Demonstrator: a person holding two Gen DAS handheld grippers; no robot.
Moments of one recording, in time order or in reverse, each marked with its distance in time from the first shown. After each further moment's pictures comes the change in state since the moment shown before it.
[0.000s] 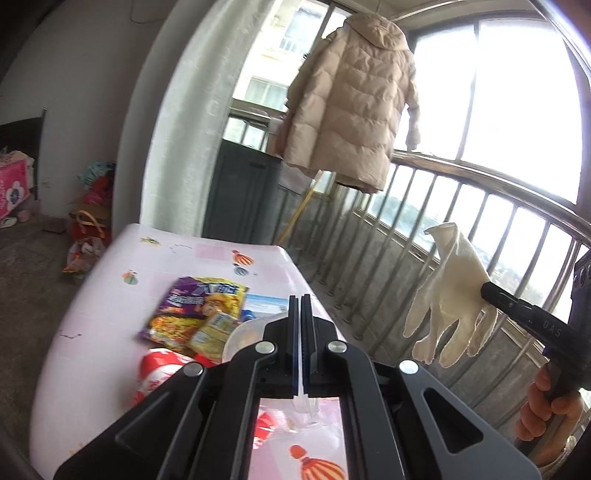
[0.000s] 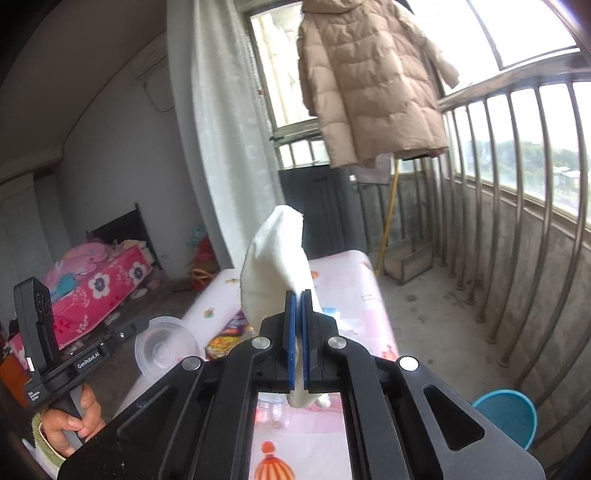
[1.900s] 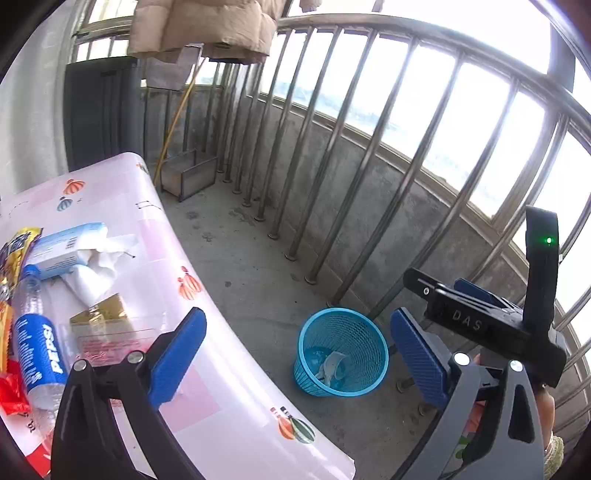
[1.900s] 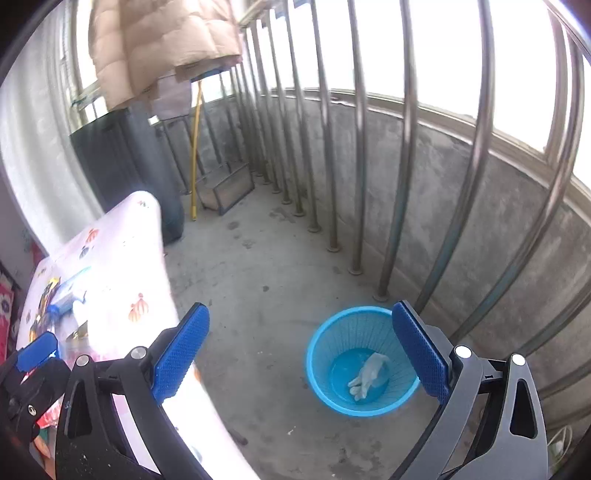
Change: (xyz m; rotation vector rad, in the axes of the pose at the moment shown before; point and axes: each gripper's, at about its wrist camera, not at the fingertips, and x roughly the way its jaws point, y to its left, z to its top) left arm 0.198 -0.179 -0.074 0.185 0.395 -0.234; right arm 0.055 -0.197 -0.069 0.222 0.270 -0.597
